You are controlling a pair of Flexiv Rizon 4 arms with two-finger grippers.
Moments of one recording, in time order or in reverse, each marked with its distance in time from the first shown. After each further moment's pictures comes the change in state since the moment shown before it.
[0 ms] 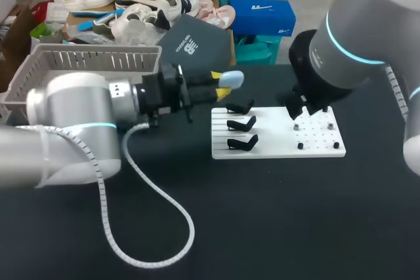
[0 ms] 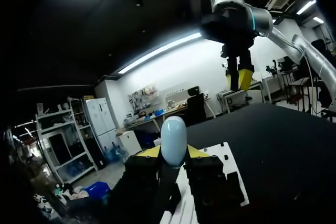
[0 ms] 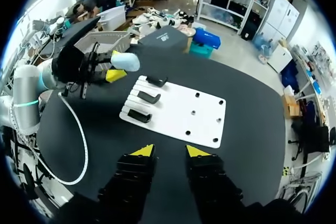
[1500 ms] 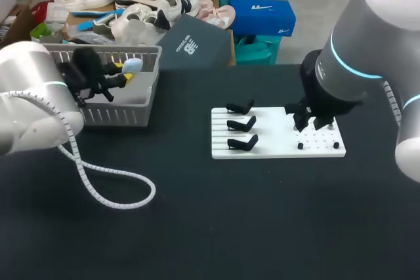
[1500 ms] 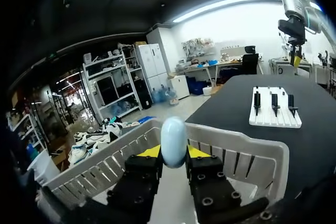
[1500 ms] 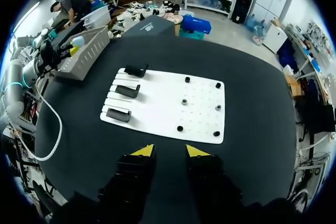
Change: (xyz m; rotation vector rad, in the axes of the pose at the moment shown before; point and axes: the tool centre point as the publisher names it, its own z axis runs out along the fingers) left arm 0.143 0.142 -0.180 -0.382 0.434 -0.203; right arm 0.010 -0.026 0.058 -0.005 0.062 0.131
